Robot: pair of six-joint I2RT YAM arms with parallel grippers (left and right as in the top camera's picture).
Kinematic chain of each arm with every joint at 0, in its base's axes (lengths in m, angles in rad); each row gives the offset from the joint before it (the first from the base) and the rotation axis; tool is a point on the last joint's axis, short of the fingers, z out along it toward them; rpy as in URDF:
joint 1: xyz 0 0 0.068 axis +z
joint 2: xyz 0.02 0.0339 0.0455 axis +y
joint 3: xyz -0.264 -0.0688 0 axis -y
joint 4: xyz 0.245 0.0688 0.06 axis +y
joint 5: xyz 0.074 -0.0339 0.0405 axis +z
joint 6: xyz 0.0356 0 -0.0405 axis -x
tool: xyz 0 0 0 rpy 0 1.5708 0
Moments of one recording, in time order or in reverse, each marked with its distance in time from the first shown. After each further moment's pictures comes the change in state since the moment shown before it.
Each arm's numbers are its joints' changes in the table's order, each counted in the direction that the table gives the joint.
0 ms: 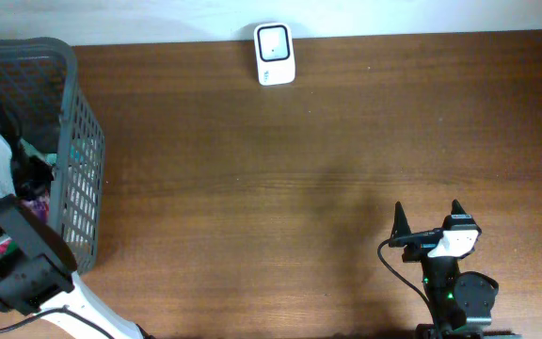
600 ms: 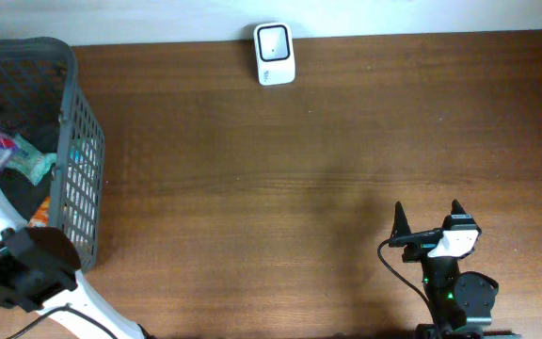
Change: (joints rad) left arm -0.041 0.003 0.712 0.285 -0.071 0.127; right arm 0.000 0.000 0.000 0.000 0.000 0.000
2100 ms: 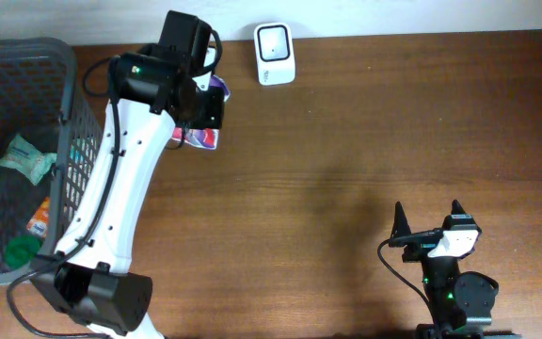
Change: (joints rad) left arm -0.806 -0.235 -0.419 -0.163 -0.147 -0.221; right arm 0.000 0.000 0.000 0.000 0.000 0.000
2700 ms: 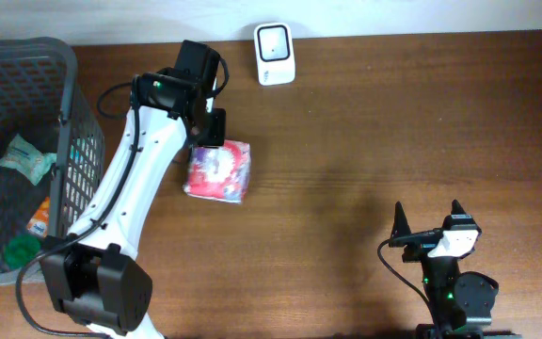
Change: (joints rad) left arm 0.000 0.000 -0.243 -0.130 0.025 0.047; right arm 0.000 0.000 0.000 0.000 0.000 0.000
